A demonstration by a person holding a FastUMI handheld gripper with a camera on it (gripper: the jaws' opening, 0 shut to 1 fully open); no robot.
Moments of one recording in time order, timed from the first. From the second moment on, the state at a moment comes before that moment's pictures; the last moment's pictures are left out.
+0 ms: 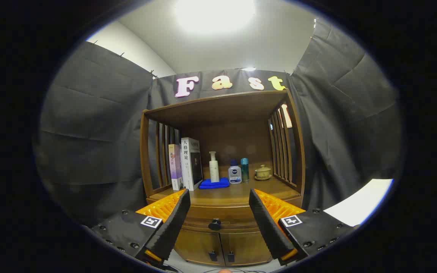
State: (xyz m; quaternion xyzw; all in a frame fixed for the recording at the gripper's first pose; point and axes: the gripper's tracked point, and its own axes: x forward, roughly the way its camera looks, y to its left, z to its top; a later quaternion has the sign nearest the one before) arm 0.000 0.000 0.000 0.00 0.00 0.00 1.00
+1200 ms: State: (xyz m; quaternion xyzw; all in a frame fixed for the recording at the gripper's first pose) arm 0.022 -0.006 -0.033 0.01 0.01 -0.01 1.00
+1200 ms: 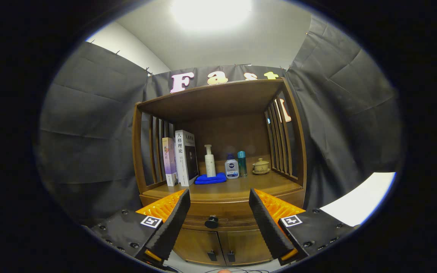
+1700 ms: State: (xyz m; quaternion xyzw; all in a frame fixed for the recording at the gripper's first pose) arm 0.040 0.005 -0.062 0.02 0.02 0.00 1.00
